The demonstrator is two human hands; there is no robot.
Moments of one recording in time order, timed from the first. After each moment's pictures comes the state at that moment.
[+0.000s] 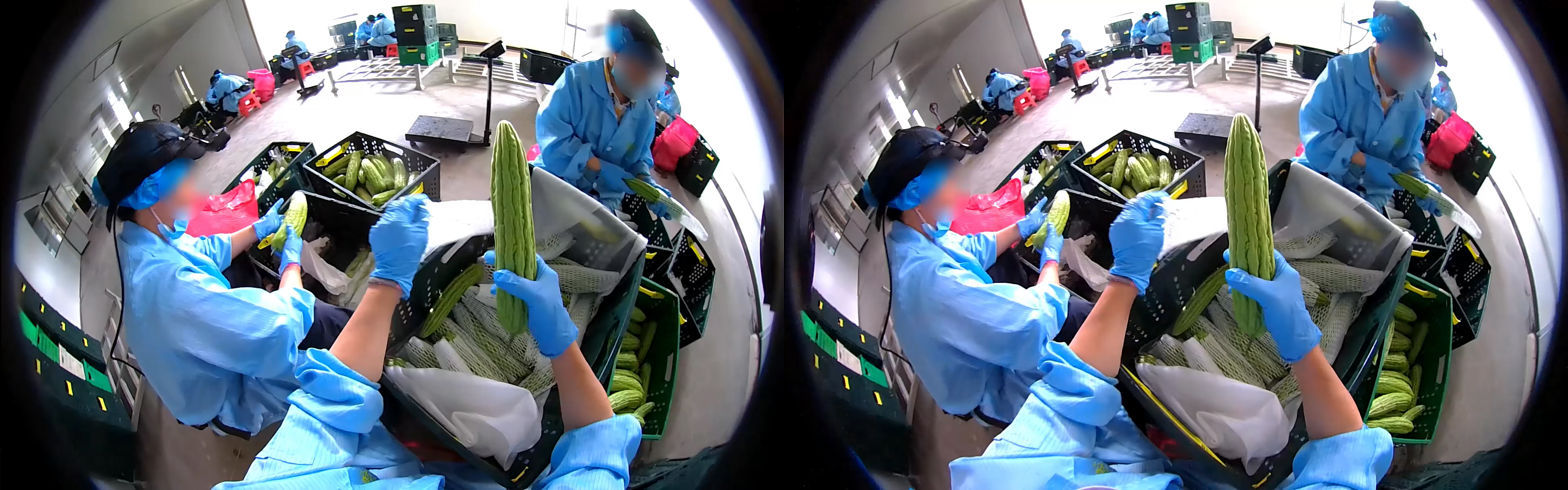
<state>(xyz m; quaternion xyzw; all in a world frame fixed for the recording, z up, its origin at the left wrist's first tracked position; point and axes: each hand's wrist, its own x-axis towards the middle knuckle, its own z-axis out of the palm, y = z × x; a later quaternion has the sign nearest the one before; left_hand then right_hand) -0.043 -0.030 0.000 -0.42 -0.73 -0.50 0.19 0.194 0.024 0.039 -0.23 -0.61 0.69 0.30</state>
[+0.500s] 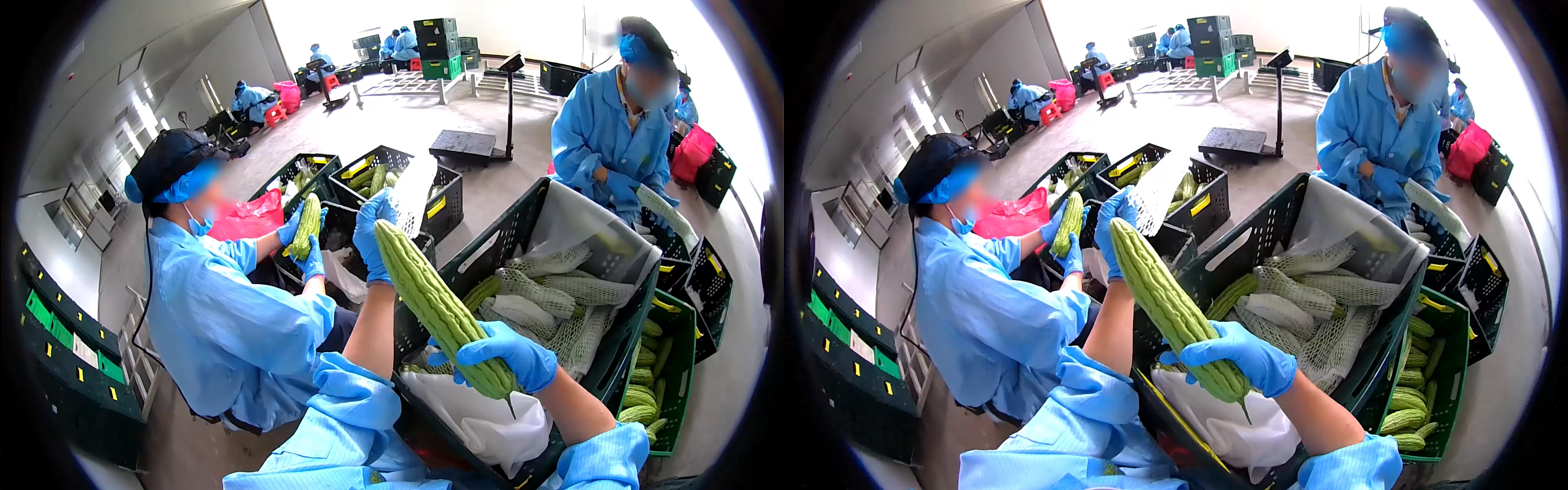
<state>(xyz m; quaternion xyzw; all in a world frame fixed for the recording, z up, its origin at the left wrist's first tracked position) -0.097 -0.046 -0.010 -0.31 -0.38 -0.87 -0.01 0.194 -0.026 0.051 -0.11 -0.50 0.86 -0.08</state>
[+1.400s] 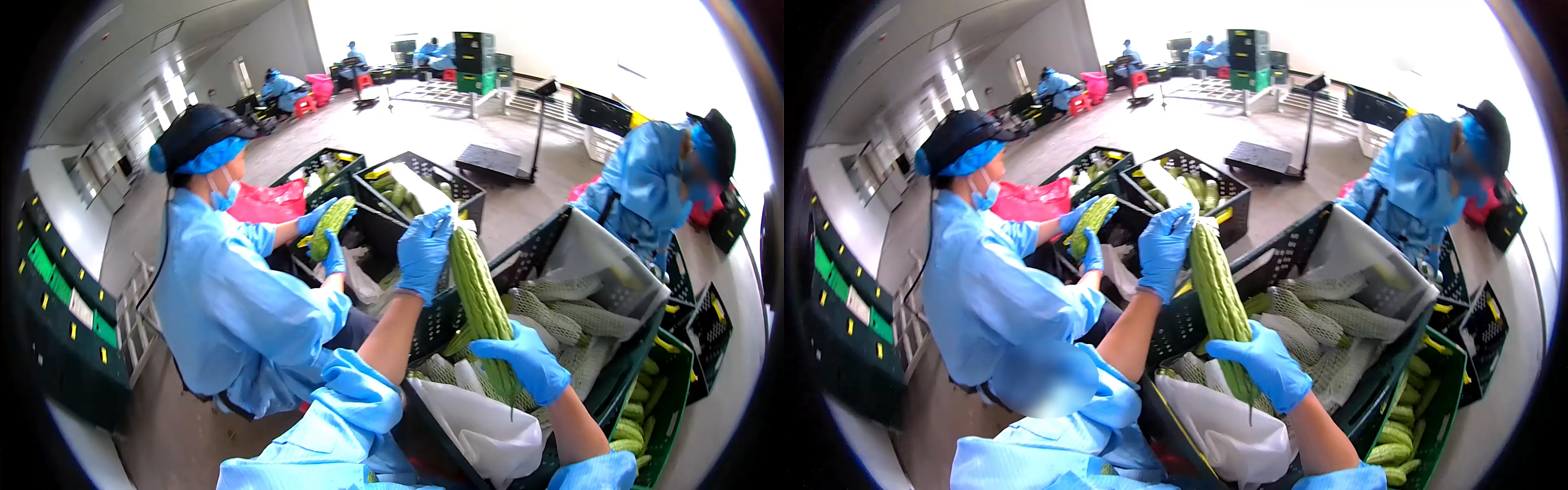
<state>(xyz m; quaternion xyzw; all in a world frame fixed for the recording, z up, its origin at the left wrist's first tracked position) -0.060 -0.048 0.005 -0.36 -0.67 -0.62 0.19 0.188 -0.014 0.031 -0.26 -0.67 0.69 0.05</state>
